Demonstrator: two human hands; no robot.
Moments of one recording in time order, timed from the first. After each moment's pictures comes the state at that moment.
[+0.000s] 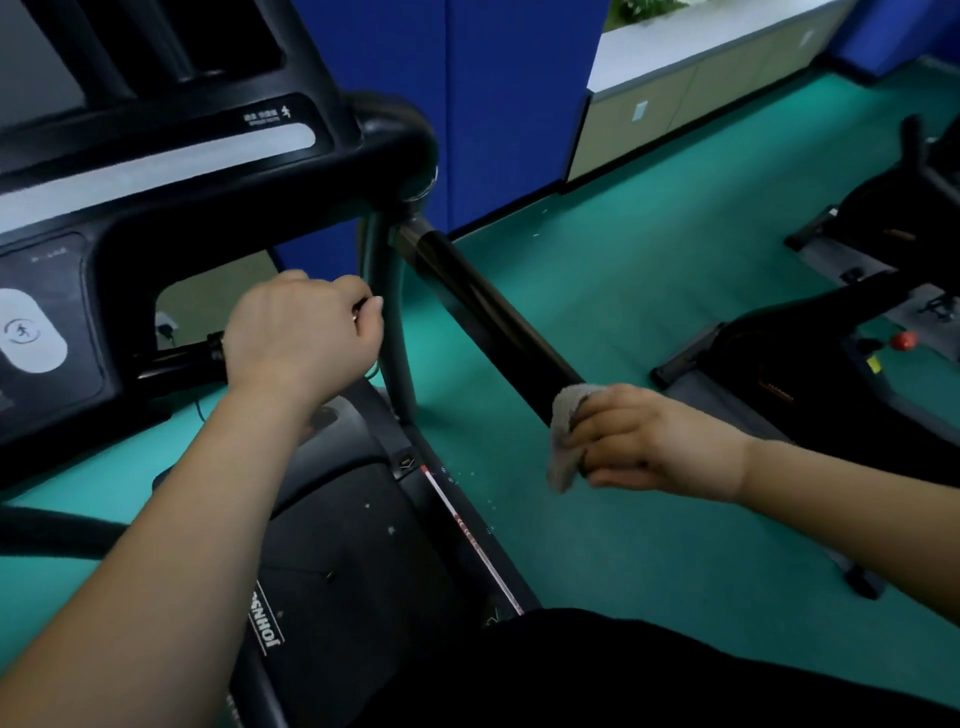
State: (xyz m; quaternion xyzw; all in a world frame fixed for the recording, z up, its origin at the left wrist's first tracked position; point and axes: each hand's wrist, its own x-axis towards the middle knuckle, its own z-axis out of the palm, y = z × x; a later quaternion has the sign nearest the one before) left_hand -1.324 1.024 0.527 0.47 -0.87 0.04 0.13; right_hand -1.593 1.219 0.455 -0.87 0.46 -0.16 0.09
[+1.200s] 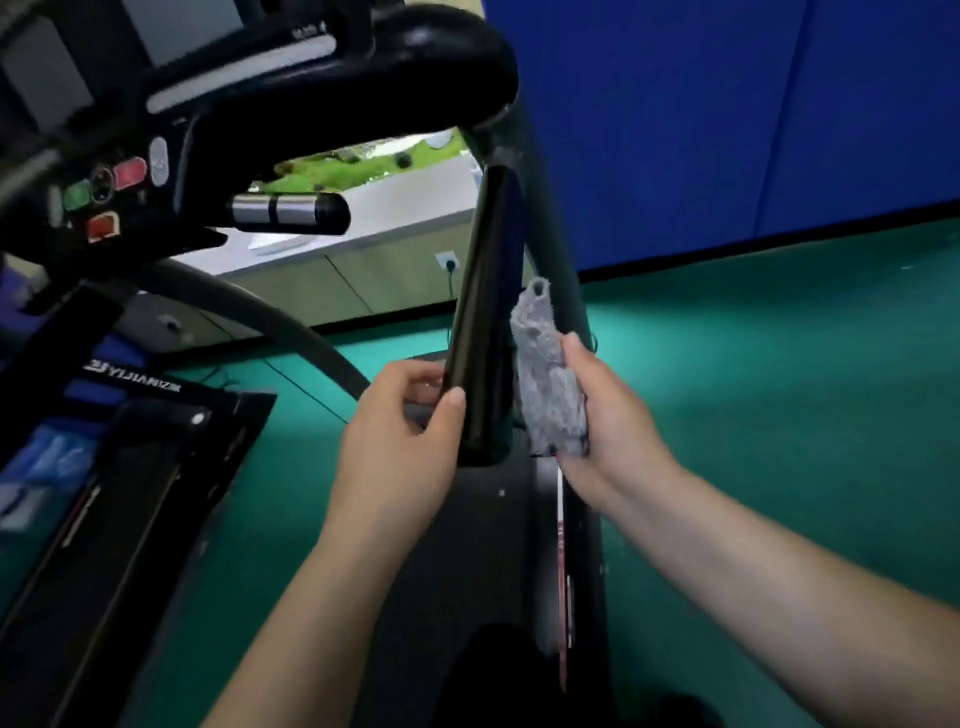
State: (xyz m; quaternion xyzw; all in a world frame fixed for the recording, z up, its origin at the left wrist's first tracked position) left_hand -1.528 1.246 0.434 0.77 -0.51 -0.16 0.35; right_hand -1.653 1.185 0.376 -0.17 0.27 -0.53 0.78
